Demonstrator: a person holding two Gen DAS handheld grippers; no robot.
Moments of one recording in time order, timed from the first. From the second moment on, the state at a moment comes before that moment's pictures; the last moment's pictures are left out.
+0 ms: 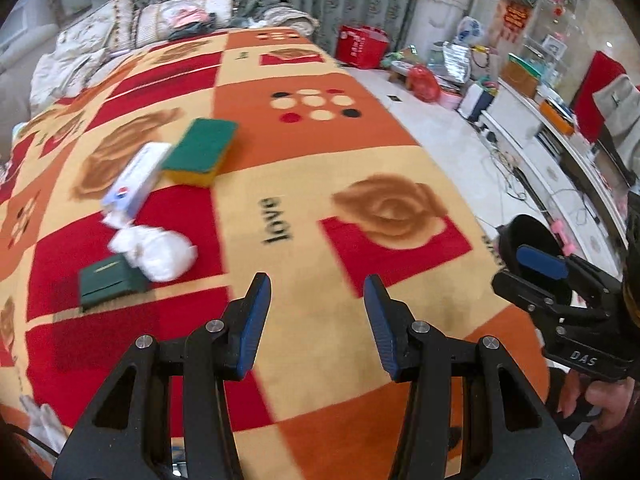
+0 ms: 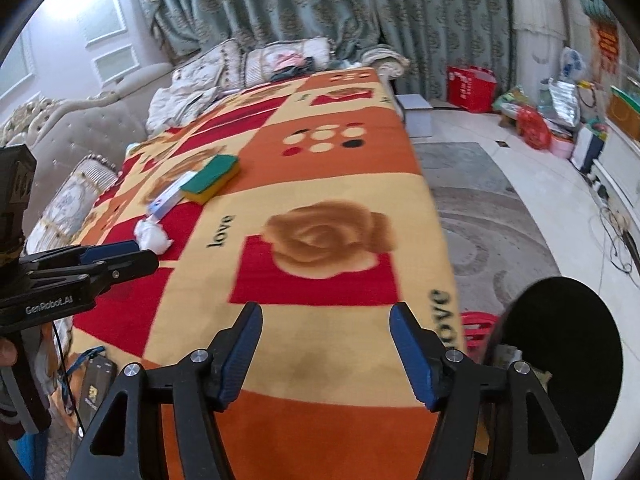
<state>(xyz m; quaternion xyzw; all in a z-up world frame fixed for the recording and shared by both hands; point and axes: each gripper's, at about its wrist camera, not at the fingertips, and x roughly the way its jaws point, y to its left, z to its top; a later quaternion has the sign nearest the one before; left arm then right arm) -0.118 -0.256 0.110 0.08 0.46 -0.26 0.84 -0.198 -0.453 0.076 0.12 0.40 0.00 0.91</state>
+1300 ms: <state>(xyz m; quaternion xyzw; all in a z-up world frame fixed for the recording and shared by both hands) -0.009 -0.088 0.053 0.09 0.50 -0.24 0.83 -0.014 -0.262 0.036 0.03 0.43 0.23 0.87</state>
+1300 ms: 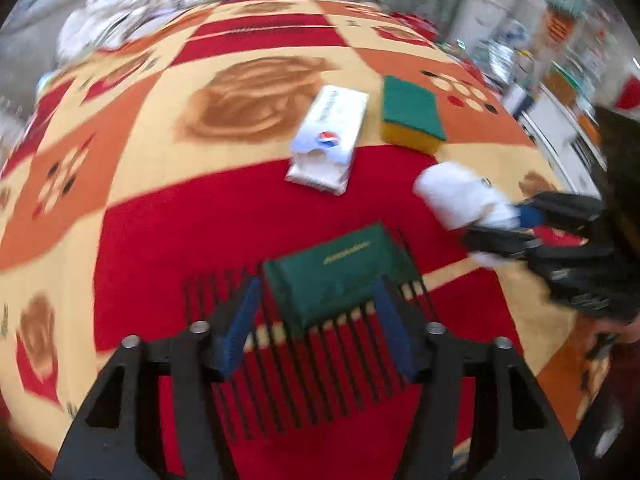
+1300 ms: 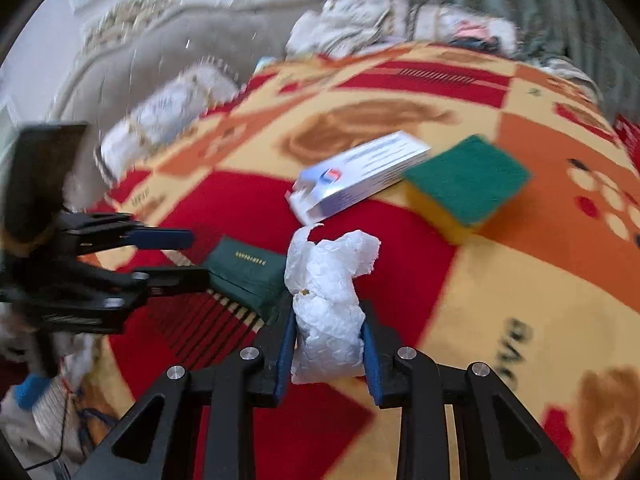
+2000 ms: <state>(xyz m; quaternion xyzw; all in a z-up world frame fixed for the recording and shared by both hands) -0.010 -0.143 0.034 0.18 0.49 -0.30 0.80 -0.101 -0.330 0.058 0.03 0.42 0.17 0.89</state>
